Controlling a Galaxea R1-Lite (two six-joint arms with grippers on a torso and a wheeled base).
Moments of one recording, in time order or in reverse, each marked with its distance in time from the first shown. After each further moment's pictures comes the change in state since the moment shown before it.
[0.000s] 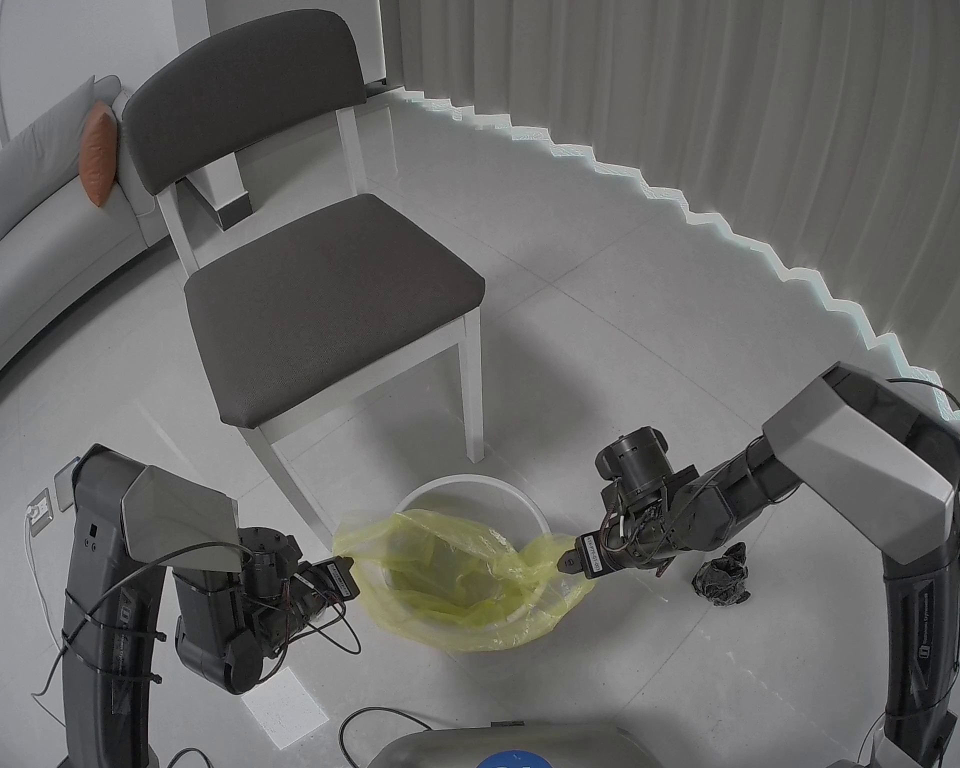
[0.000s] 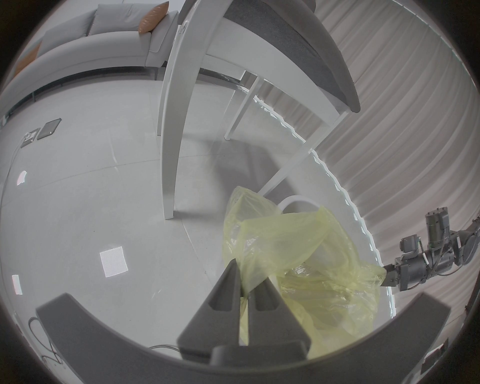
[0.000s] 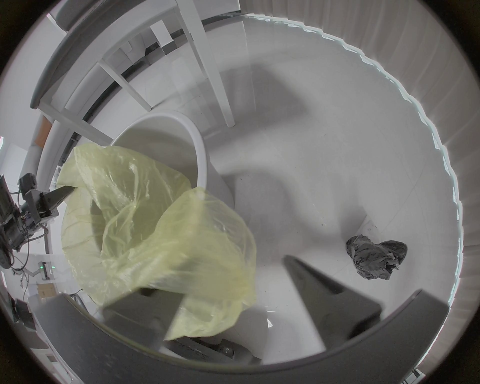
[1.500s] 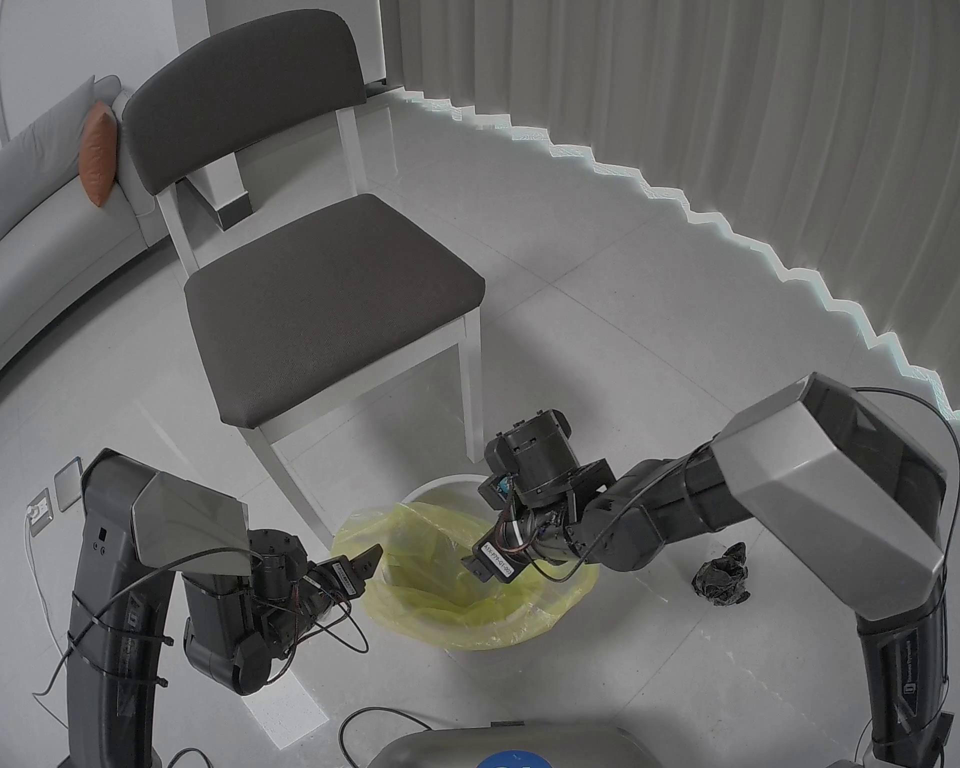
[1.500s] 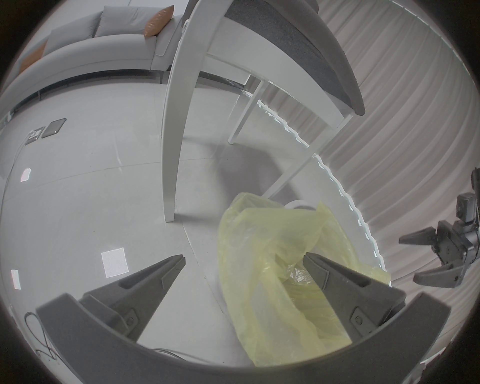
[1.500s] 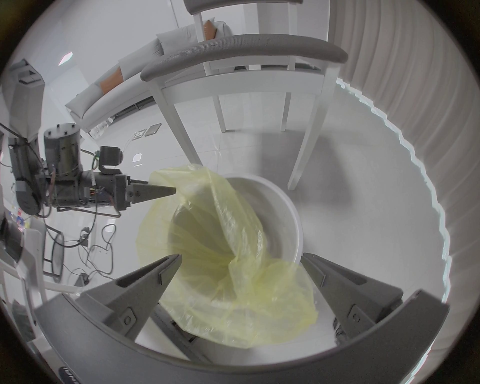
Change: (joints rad) left arm -0.021 0.022 -0.029 0.000 0.059 -0.019; right arm 0.228 0.018 -0.222 0.007 -0.078 -0.383
